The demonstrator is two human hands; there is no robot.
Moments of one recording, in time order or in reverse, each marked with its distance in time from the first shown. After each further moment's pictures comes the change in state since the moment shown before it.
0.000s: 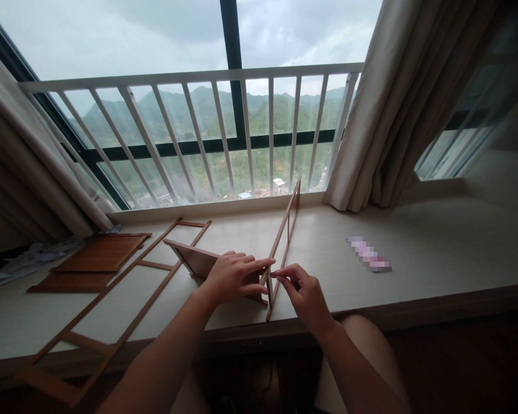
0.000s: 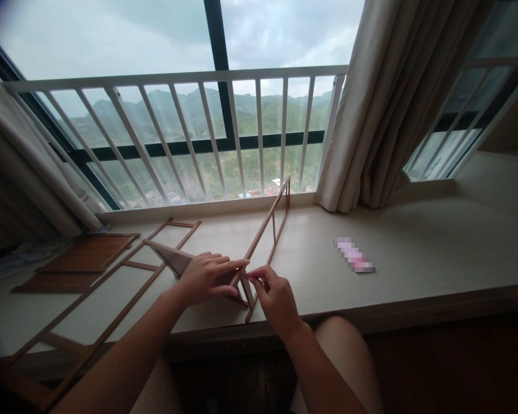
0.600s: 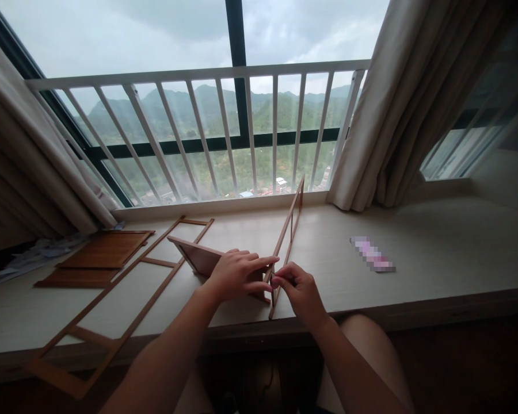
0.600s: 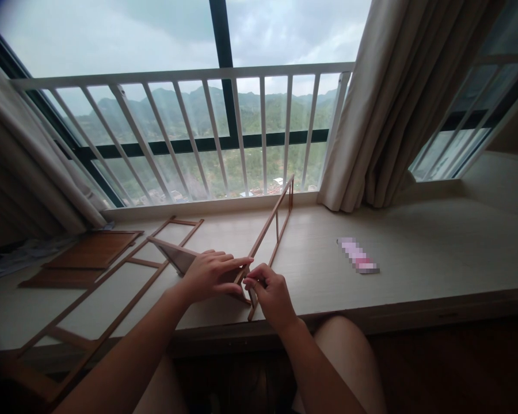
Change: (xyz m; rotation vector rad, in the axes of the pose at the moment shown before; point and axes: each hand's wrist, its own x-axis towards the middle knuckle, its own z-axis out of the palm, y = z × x) left_hand 0.001 0.000 -0.001 -0.001 0.001 0.004; right_hand 0.005 0.005 0.019 0.294 -0.032 0.083
